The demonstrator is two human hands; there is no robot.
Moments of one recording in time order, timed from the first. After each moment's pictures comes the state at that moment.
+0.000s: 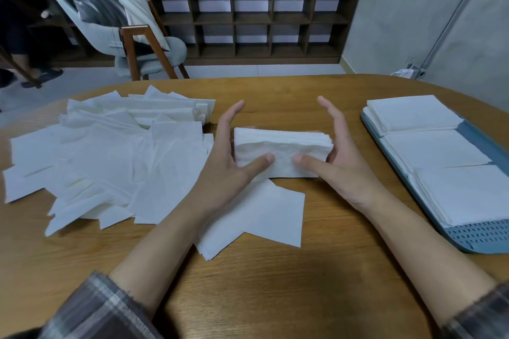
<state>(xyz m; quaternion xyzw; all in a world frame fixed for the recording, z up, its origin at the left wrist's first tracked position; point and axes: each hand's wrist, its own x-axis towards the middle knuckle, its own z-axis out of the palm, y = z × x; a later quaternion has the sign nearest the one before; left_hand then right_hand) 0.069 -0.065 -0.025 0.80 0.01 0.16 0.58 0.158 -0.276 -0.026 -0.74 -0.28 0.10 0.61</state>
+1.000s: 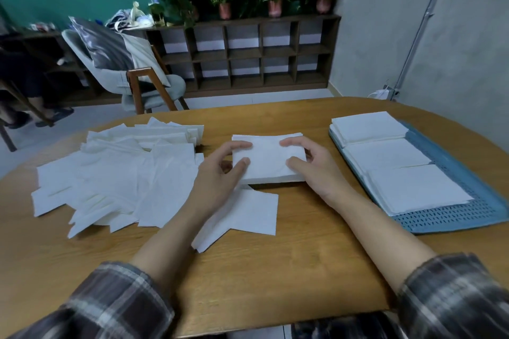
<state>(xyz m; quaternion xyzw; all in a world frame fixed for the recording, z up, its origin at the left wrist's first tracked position) 0.069 -0.081 -0.028 0.84 0.01 0.21 0.51 0.157 -0.296 -0.019 -0.77 -0.22 0.06 0.59</state>
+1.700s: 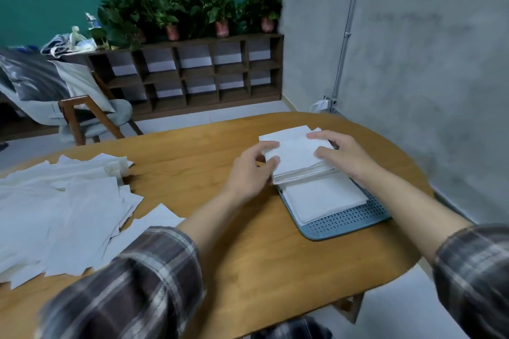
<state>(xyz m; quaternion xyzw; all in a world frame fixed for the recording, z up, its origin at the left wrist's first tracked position) 0.173 -0.266 0.005 0.83 -0.04 0.10 0.54 0.233 -0.499 0.024 -0.84 -0.14 0.01 0.52</state>
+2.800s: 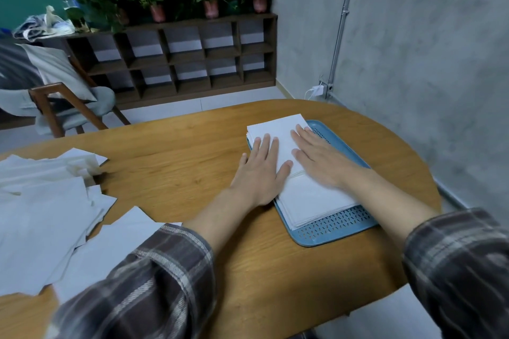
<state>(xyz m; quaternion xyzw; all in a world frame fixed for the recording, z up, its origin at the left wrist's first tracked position) 0.214 -0.302 -0.030 0.98 -0.08 -0.03 0.17 0.271 -0.489 -0.023 -0.96 -0.24 0.05 0.17</state>
